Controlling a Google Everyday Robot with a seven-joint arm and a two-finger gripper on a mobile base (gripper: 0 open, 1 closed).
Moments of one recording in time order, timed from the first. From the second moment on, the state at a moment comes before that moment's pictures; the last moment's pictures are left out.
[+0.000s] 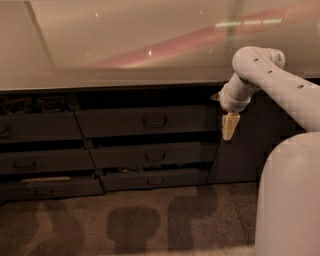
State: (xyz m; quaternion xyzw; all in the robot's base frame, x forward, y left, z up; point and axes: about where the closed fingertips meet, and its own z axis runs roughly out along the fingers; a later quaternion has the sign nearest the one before) arm 0.707 -0.244 0.684 -0.74 0.65 -0.03 0.14
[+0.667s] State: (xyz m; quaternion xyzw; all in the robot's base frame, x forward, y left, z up) arm 0.712 -0.246 0.662 -0.74 0.66 -0.01 0.12
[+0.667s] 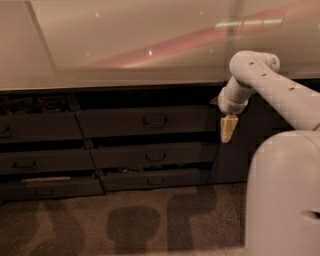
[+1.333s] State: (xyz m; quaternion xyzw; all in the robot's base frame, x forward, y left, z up) arm 0.720 -0.253 0.637 -0.73 0.67 0.00 0.11
